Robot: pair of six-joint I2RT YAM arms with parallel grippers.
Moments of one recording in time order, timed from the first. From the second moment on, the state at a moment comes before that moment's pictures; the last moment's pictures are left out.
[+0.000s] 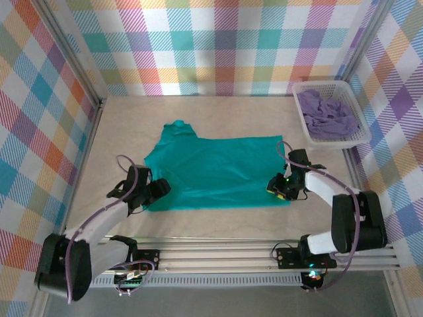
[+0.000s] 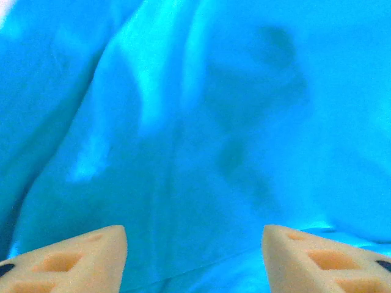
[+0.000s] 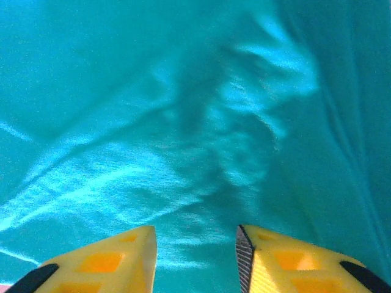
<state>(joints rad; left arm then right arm) -0.25 1.04 0.46 -0.35 0.12 -0.73 0.16 1.38 0.68 -0.58 -0.33 0.55</state>
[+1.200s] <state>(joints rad) -0.05 2.38 1.88 -0.45 0.21 -0.57 0.17 1.66 1.11 -0.35 -0.24 0.44</state>
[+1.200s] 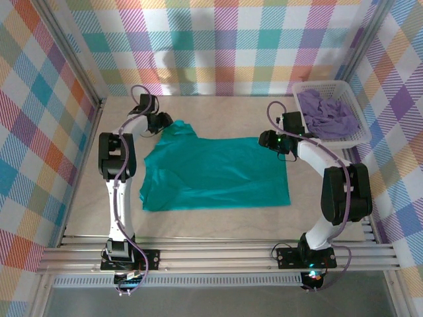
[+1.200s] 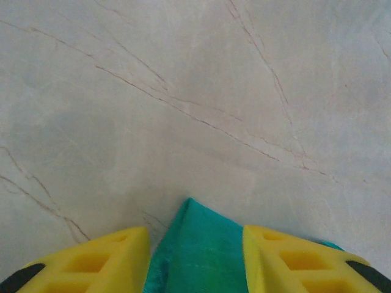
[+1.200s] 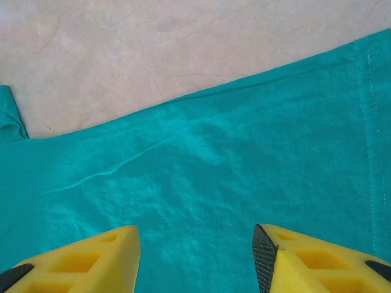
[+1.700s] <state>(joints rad) -0.04 2.45 2.00 -0.51 0.24 -0.55 0.17 1.69 1.09 -0.35 -0.25 0.43</state>
